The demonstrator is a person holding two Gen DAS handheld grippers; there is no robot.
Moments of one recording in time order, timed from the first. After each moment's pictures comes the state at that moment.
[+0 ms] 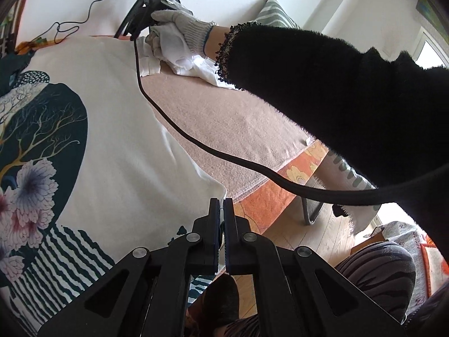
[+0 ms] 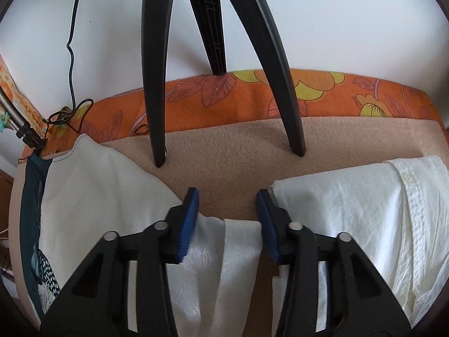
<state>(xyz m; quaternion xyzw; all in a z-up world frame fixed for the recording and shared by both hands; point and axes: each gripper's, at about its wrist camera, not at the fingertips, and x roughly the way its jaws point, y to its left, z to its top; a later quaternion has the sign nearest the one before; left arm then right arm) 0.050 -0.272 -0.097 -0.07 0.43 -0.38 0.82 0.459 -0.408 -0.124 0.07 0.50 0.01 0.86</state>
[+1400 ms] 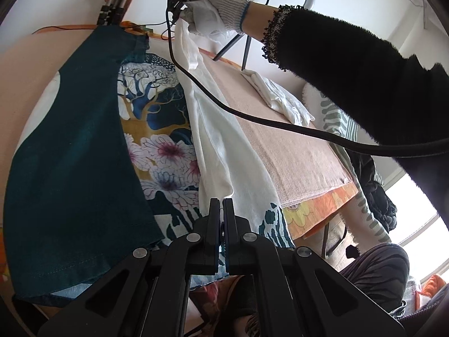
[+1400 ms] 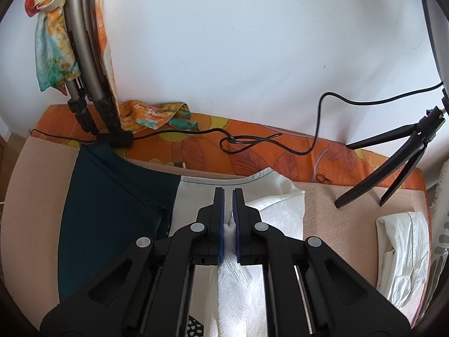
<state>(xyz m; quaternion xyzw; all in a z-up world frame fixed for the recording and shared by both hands) 0.027 -0.116 -0.107 -0.17 0.41 -0.24 0.86 0.462 -0.134 -0.055 -0.07 0.47 0.01 0.88</state>
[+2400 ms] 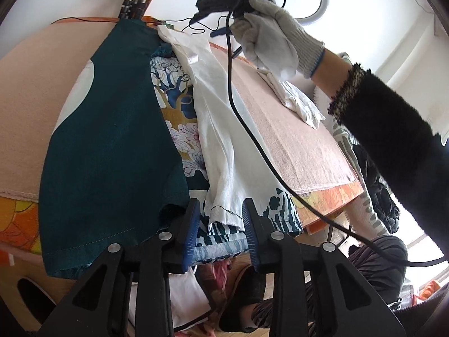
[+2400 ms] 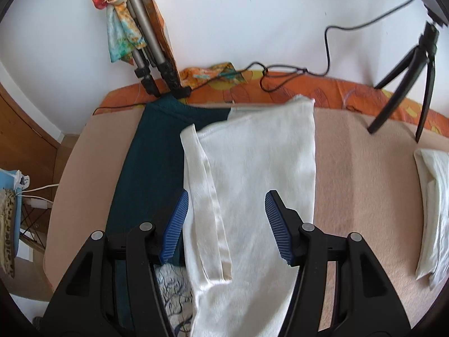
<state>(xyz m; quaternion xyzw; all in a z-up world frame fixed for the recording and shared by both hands) 0.005 -0.090 -0.104 -0.18 0.43 -0.22 0.86 0.351 -0.162 -0.068 0.04 0.50 0.14 0.86</state>
